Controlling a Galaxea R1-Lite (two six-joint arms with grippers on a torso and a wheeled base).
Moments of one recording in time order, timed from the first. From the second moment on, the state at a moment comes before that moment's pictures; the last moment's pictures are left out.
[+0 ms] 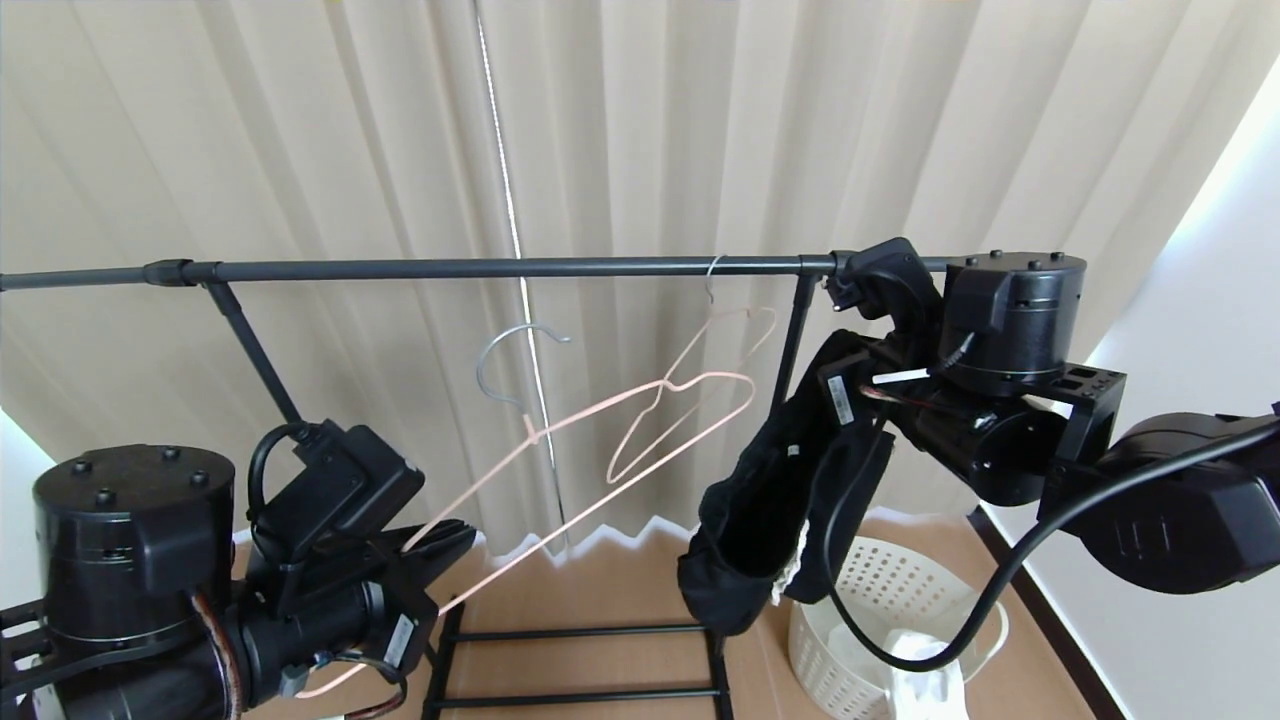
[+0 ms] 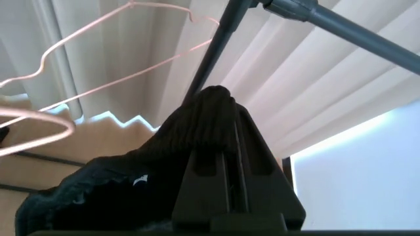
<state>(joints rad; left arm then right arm) -0.55 1.42 -0.40 -0.61 0.04 0.27 0.57 1.80 -0.97 -0.60 -0.55 -0.21</state>
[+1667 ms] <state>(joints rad) -0.68 1.48 -0.42 -0.61 0.05 0.24 0.49 1.90 -1.08 -0.60 -0.58 -0.21</state>
